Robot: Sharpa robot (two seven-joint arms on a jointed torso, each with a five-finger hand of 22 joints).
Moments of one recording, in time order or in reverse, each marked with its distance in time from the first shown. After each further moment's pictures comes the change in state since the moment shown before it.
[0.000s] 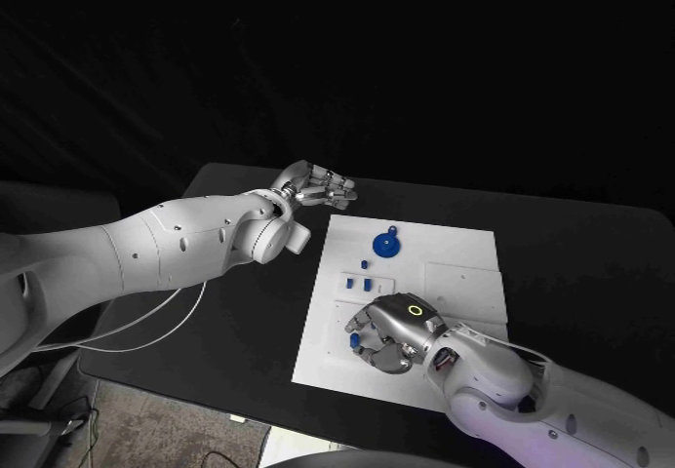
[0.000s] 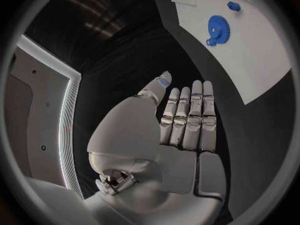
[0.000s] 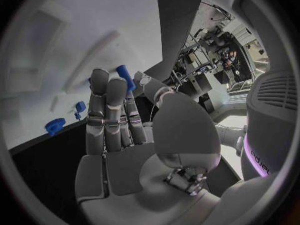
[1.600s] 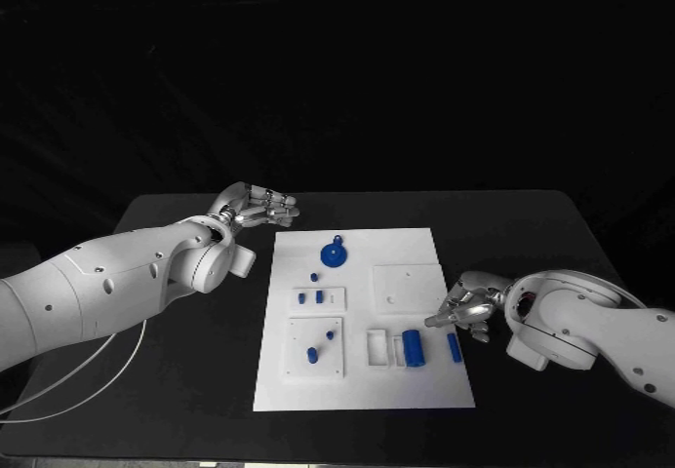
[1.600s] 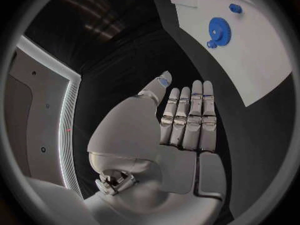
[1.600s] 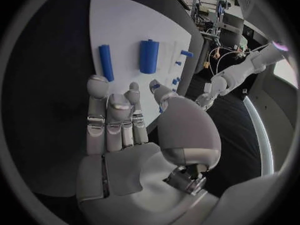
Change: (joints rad) left arm -0.012 -0.009 -0.002 -0.007 0.000 0.006 -0.001; left_hand 0.000 0.000 -0.005 -0.005 0.000 0.000 0.000 0.000 0.000 0.000 0.000 0.000 0.000 0.000 0.000 0.000 0.000 0.000 0.000 0.000 0.000 -0.006; right arm 0.054 -0.391 0.179 0.041 0.757 0.293 -0.383; right_hand -0.150 0.020 -0.152 0.200 -0.070 0.090 -0.084 0.073 0.410 0.095 -0.142 0.829 0.896 0.012 -0.076 0.174 0.389 -0.079 0.000 -0.076 0.262 0.074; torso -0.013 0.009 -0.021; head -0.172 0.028
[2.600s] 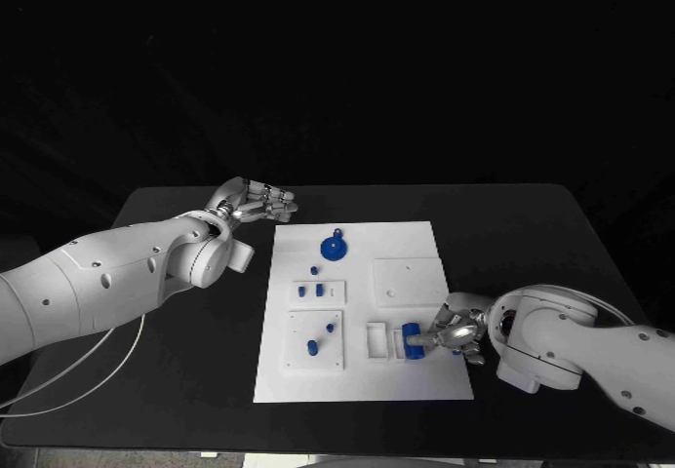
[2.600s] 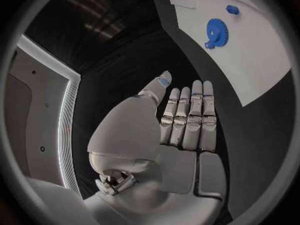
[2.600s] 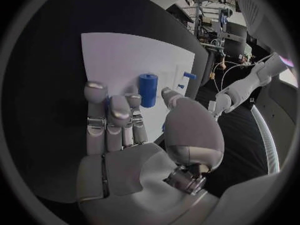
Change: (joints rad) left arm -0.006 -0.006 -0.001 -0.001 0.001 0.009 -0.002; left_hand 0.000 0.000 -0.006 0.006 0.000 -0.004 0.004 0.000 0.000 -0.004 0.004 0.000 0.000 0.000 0.000 0.000 0.001 0.000 0.000 0.000 0.000 -0.008; right arm -0.032 0.026 -0.046 0.088 -0.045 0.020 -0.132; right_hand -0.094 -0.068 -0.054 0.227 0.000 -0.095 0.020 -0.071 0.296 0.021 0.018 0.039 0.117 0.013 0.005 0.029 0.128 0.001 0.000 -0.003 0.138 0.000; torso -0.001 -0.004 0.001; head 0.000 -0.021
